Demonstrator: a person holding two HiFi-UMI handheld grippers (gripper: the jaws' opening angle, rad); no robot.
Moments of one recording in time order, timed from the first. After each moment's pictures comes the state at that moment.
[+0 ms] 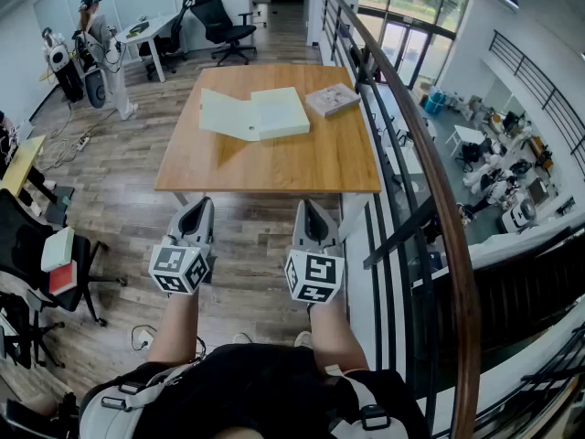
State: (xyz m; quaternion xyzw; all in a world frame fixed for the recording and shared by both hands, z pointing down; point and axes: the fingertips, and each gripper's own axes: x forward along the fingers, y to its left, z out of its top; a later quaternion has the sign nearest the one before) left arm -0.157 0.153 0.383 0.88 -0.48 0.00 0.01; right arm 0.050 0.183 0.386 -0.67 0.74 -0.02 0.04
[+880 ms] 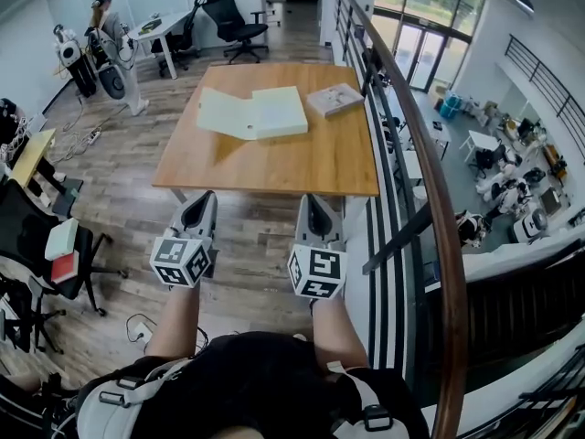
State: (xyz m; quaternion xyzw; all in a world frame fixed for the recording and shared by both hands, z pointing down) left arm -0.092 0.146 0.382 0.87 -0.49 0.01 0.00; right arm 0.115 0.173 0.386 -0.65 0.76 -0.02 0.06
